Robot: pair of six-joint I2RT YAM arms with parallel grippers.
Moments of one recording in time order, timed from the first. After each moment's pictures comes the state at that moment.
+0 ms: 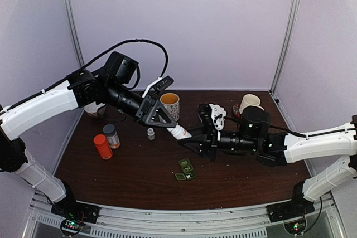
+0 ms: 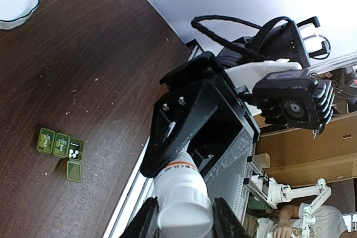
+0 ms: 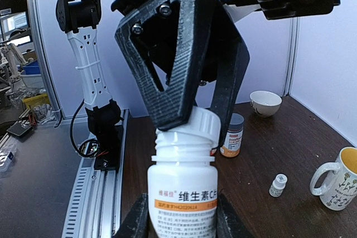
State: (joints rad) left arm -0.87 1.47 1.46 -0.68 0.77 -0.46; right arm 1.06 1.31 0.73 0.55 -0.32 0.05
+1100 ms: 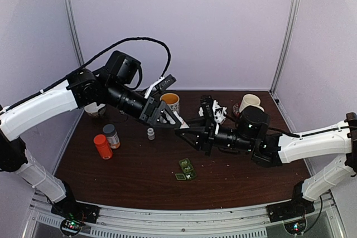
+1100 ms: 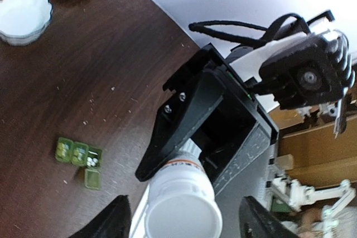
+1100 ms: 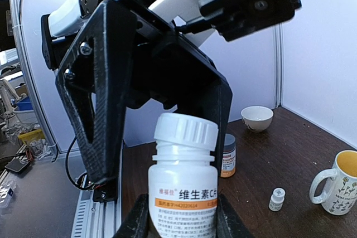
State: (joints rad) left arm -0.90 1.47 1.48 -0.70 0.65 -0.40; right arm 1.06 1.37 0.74 0.71 -0.25 0.17
